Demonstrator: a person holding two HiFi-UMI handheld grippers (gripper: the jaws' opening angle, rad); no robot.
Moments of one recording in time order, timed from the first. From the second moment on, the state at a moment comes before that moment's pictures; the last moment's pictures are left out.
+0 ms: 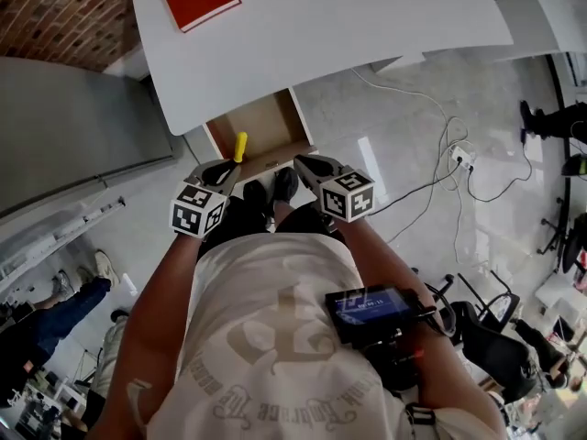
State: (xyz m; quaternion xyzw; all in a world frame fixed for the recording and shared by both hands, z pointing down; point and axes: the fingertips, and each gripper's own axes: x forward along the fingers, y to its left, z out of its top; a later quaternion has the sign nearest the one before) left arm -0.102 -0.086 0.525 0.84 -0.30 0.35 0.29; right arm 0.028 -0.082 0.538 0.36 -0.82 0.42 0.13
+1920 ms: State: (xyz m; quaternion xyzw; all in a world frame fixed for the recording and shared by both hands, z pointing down) left arm -0.169 -0.062 0.379 0.91 -0.32 0.17 0.20; right arm -0.034 -0.074 0.369 0.41 -0.87 0.26 0.08
